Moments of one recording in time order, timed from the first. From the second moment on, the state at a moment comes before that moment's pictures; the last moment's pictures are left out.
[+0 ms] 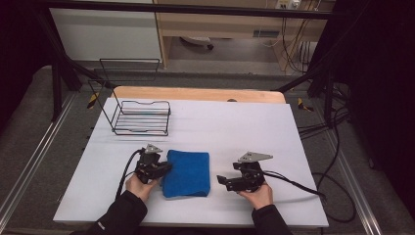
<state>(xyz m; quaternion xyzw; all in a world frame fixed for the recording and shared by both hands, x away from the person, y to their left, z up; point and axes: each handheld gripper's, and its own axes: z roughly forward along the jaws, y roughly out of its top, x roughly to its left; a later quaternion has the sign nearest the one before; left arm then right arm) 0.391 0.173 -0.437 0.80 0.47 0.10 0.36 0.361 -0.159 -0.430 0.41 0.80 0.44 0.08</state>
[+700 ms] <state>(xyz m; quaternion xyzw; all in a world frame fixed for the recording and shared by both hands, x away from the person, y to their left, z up) 0.439 0.179 -0.446 0.79 0.48 0.08 0.37 0.362 -0.160 -0.431 0.40 0.80 0.44 0.08</state>
